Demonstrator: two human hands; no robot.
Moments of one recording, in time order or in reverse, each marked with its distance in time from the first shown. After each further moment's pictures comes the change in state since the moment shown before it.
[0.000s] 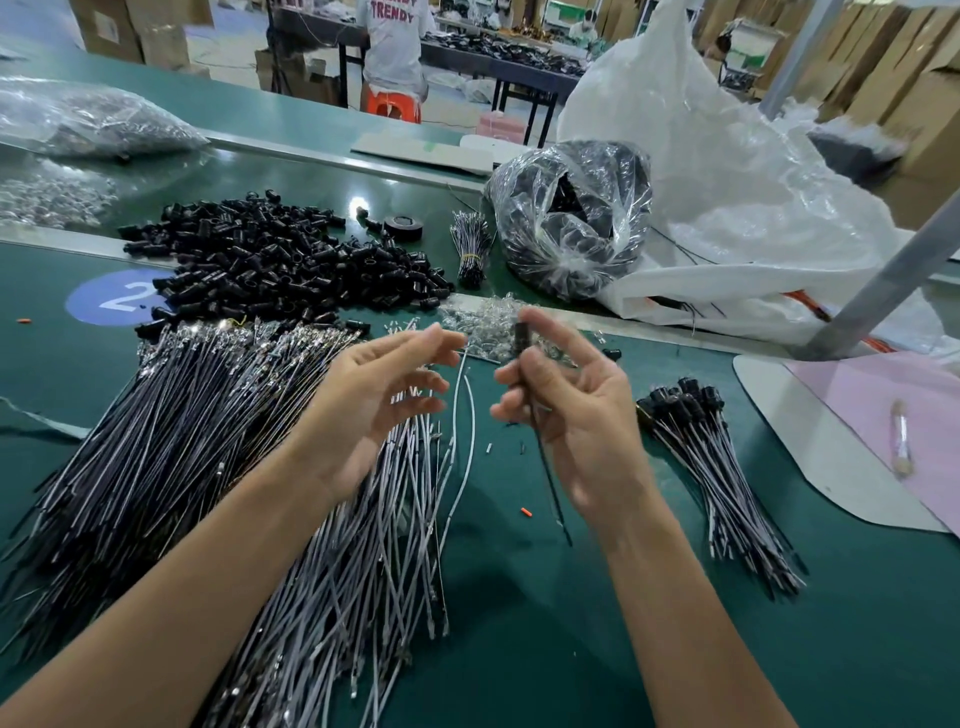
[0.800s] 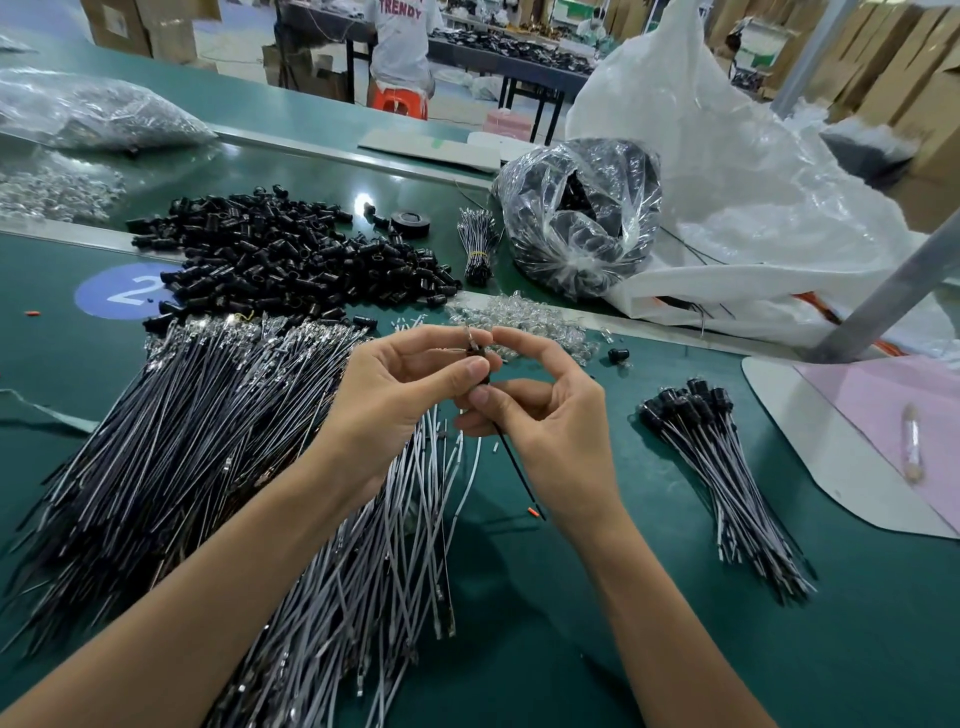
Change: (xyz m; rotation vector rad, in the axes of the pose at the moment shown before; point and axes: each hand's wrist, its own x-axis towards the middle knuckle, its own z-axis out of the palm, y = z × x) left_hand -0.003 -0.006 0.011 0.039 -0.016 0.188; right_hand -0.006 0.022 0.016 -0.377 -0.024 -0.113
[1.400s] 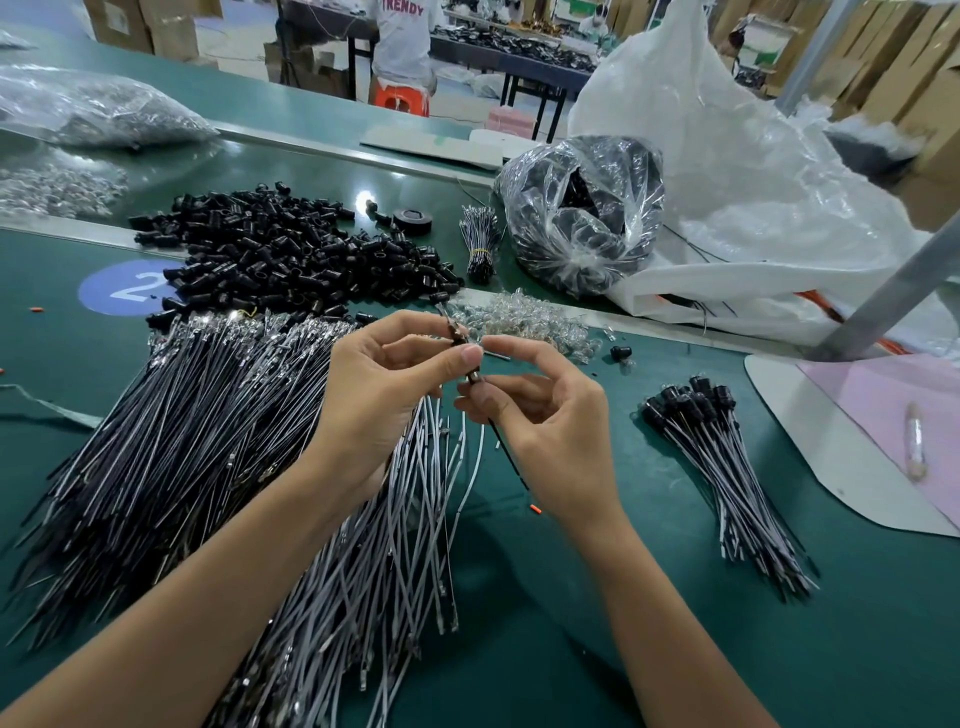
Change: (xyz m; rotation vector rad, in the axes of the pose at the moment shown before) left_hand 0.000 0.000 -0.001 0.021 0.194 0.064; right_hand -0.003 0.000 0.003 -0.112 0.037 -0.064
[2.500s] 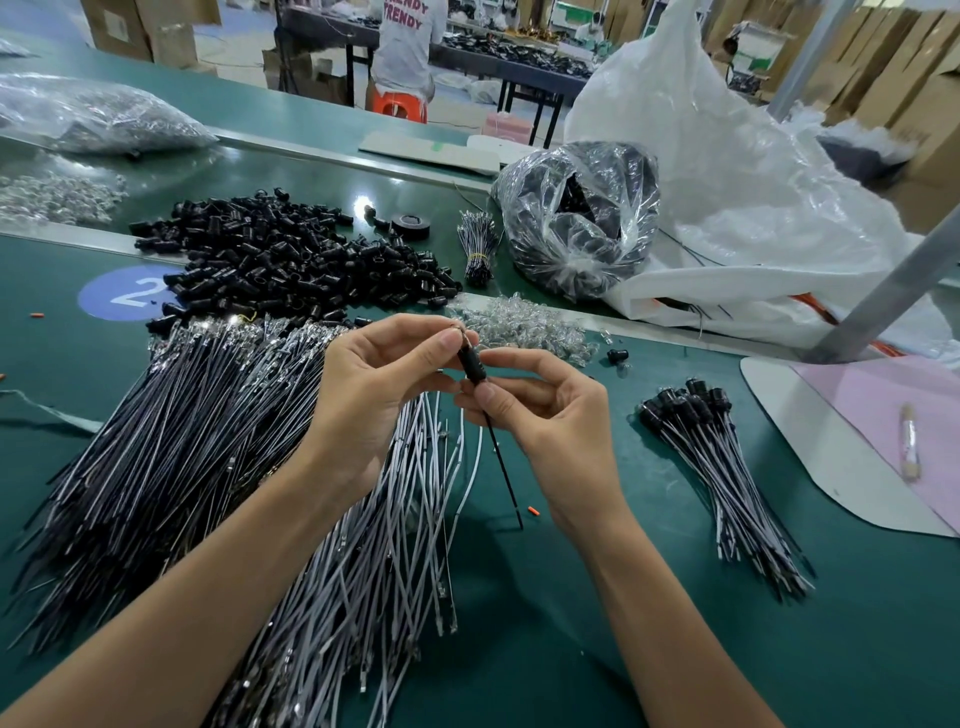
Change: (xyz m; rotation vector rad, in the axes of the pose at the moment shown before) left_hand 0.001 0.005 -0.004 -0.115 -0.102 0.029; right_hand 0.002 -0.003 -0.003 0.197 0.002 0.098
